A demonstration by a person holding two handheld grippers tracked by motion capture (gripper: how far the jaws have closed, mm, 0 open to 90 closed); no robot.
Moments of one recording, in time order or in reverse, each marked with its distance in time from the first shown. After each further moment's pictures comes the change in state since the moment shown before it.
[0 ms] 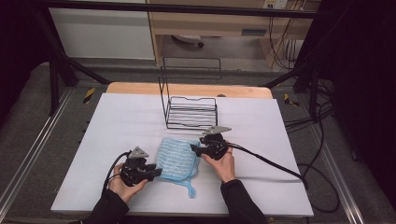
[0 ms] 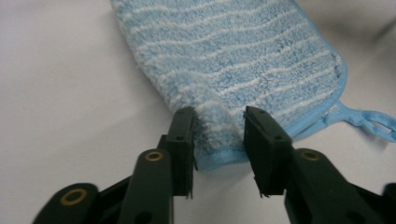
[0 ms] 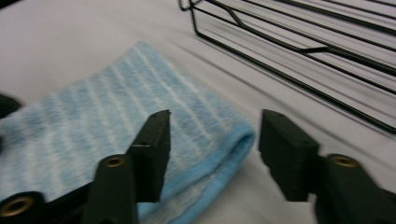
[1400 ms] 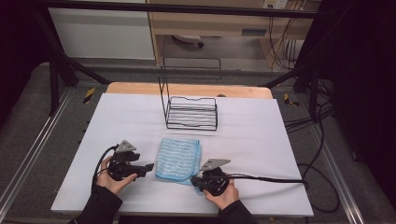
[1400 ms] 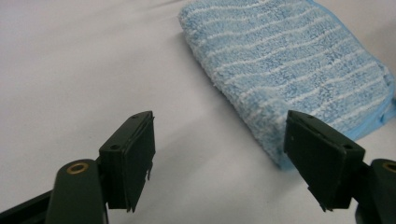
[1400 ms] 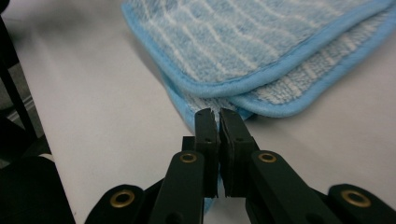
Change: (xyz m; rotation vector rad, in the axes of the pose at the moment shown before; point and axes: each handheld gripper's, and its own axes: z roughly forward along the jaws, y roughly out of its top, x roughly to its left) left arm 0.032 0.000 -0.015 -0.046 0.058 -0.015; right arm 0.063 -0.064 -0.042 0.144 0.162 -0.022
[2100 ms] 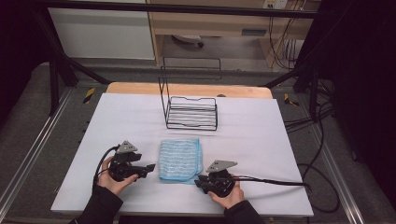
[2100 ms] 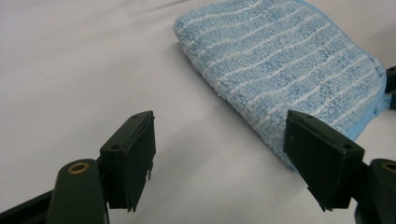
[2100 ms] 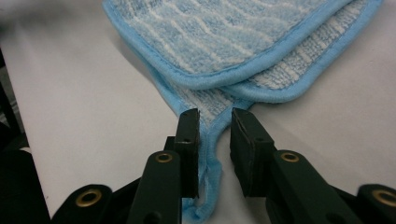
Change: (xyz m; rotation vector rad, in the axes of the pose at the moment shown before) left arm -0.003 0.001 0.000 -0.013 -0.013 0.014; right arm -0.010 -0.015 -0.003 -0.034 -0.024 -0.019
